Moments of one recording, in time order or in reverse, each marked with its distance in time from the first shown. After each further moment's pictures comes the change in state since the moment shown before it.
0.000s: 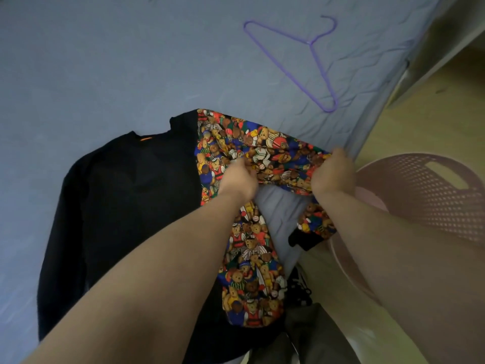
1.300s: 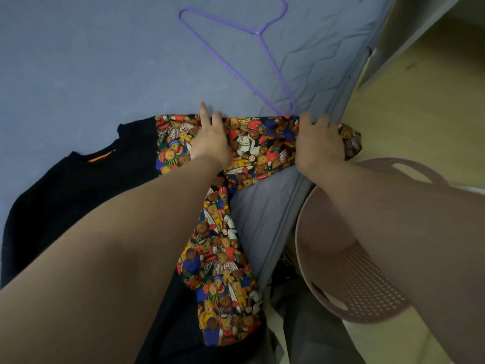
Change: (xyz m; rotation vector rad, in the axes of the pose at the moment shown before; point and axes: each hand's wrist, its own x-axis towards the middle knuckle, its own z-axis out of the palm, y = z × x) left_hand 0.134 0.100 0.022 0.461 0.019 0.220; right_hand 0.136 0.003 -0.028 -0.411 -0.128 -0.297
